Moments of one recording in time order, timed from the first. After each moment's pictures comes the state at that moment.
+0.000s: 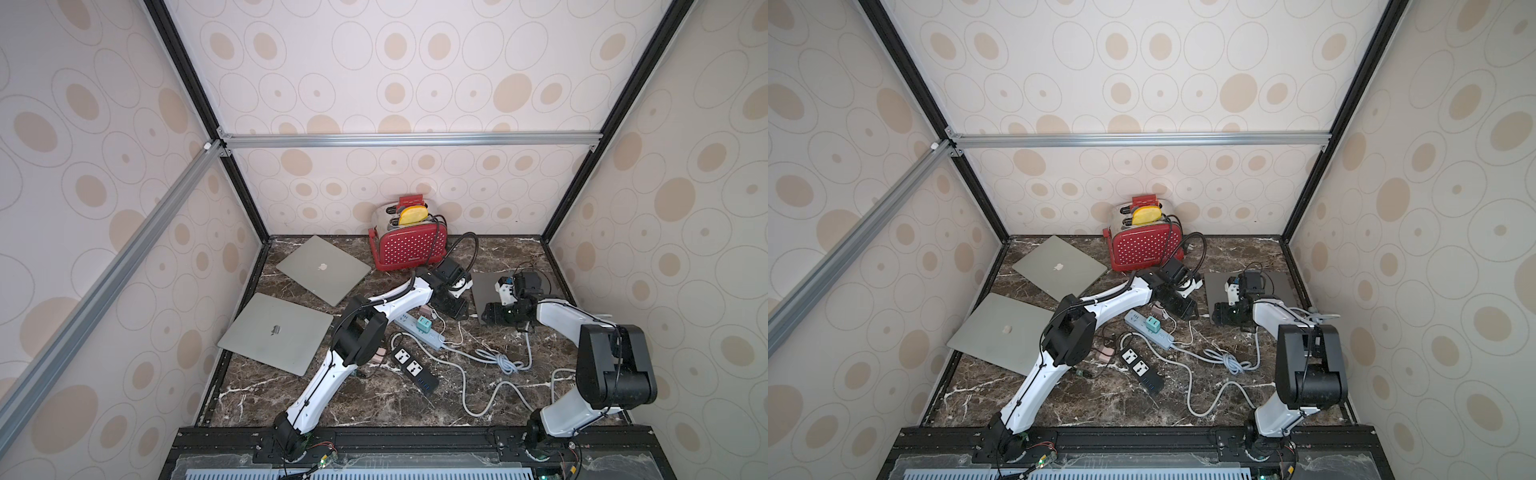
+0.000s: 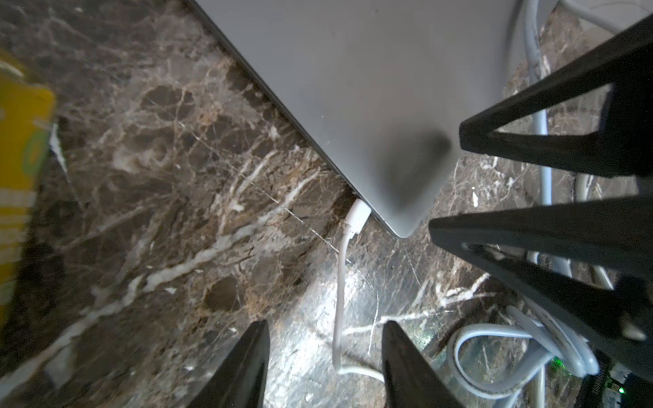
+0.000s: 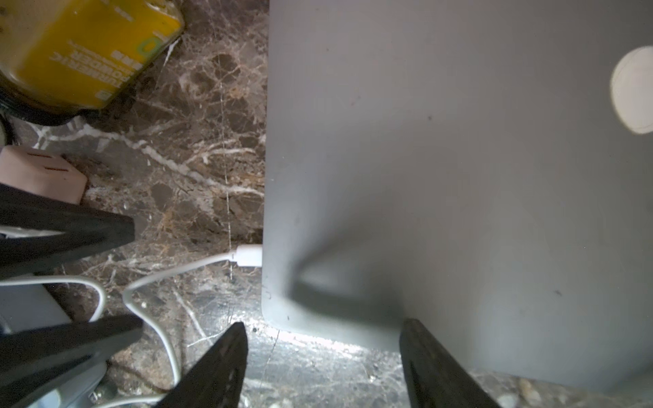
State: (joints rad) left arm -0.81 2.47 2.12 -0.70 0.37 -0.17; right arm 0.10 1.60 0.90 -0.43 -0.24 0.03
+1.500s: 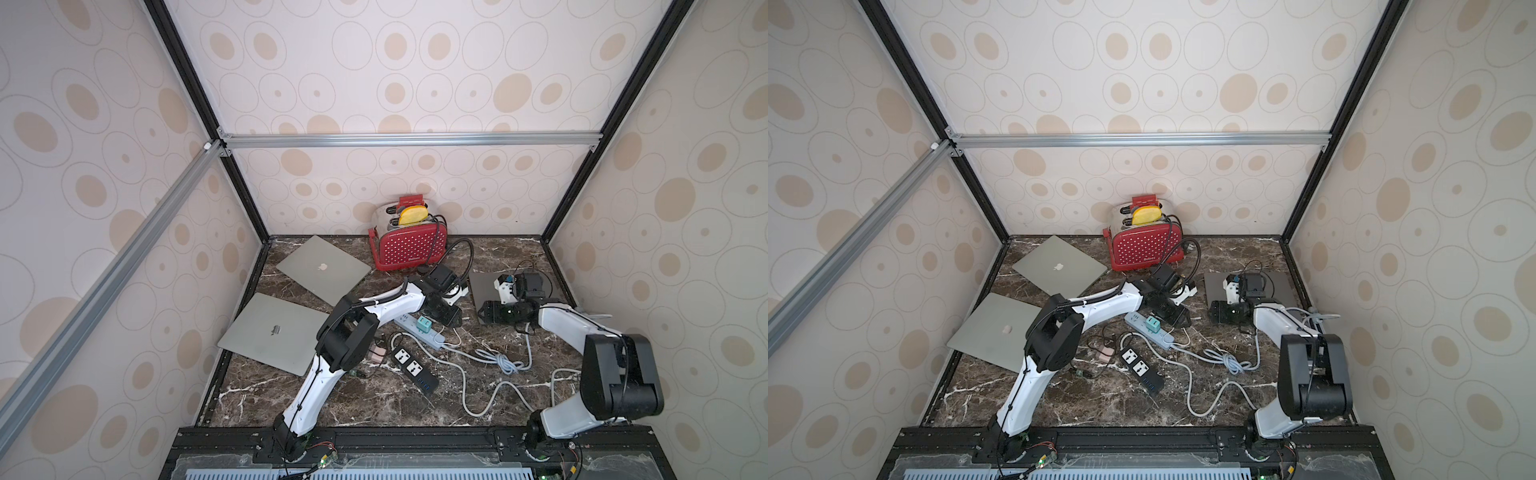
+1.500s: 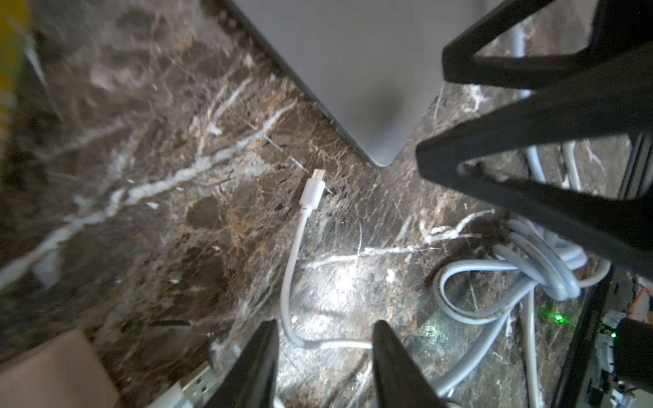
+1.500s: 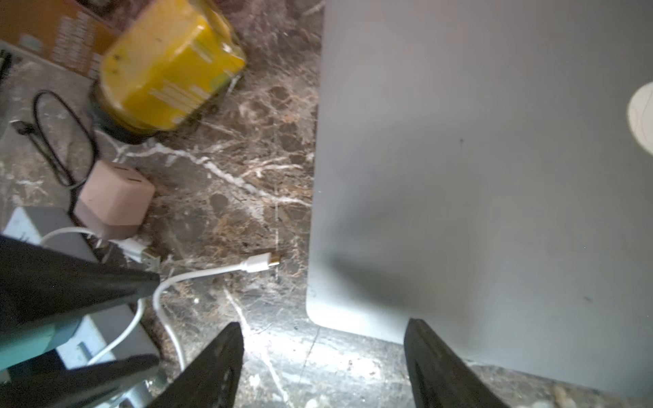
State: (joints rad) left arm -0.81 2.23 1.80 -0.59 0.39 -0.14; right arm 0.13 1.48 0.84 -0.37 -0.30 0.06
